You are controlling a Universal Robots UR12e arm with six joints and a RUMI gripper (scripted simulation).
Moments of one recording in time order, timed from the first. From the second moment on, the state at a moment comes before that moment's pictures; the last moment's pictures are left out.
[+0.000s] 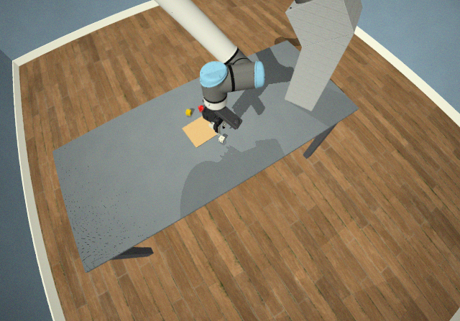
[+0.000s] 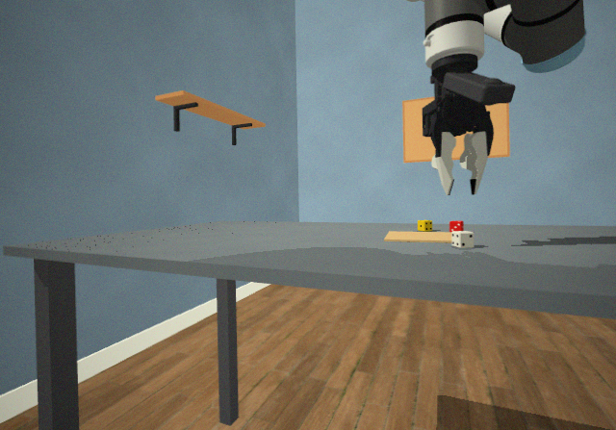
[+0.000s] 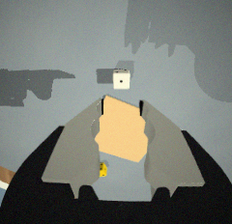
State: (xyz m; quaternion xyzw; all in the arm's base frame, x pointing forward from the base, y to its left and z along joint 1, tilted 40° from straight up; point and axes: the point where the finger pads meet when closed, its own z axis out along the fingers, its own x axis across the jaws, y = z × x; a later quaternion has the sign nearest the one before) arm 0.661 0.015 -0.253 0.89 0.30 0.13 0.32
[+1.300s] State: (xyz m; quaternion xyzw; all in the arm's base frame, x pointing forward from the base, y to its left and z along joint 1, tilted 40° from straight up) arm 0.662 0.014 -0.254 0.89 0.30 0.13 0.32
